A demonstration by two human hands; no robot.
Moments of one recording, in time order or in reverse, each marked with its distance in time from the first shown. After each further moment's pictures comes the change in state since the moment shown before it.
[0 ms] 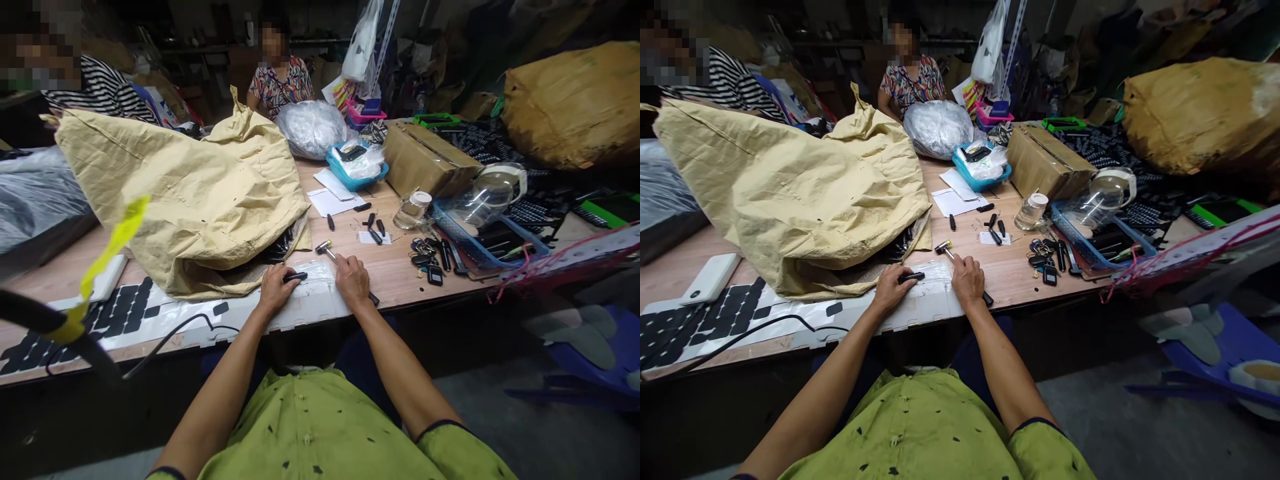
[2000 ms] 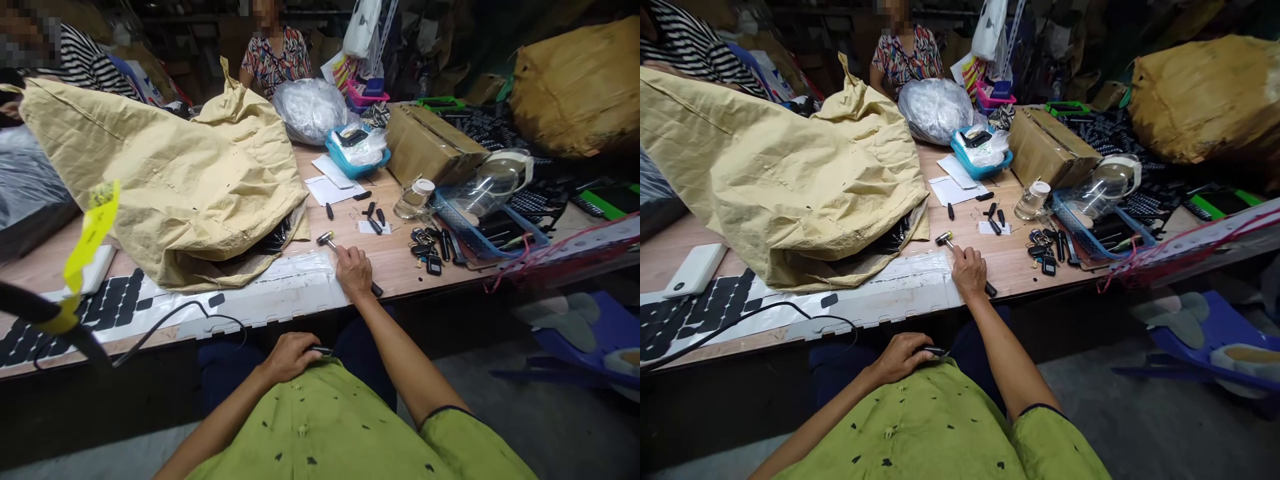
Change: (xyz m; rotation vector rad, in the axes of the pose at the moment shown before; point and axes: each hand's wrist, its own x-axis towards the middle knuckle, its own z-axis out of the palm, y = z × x) left_hand -0.135 0.022 0.023 -0.284 -0.469 0.320; right_hand -0.005 0.014 0.008 -0.130 0.122 -0.110
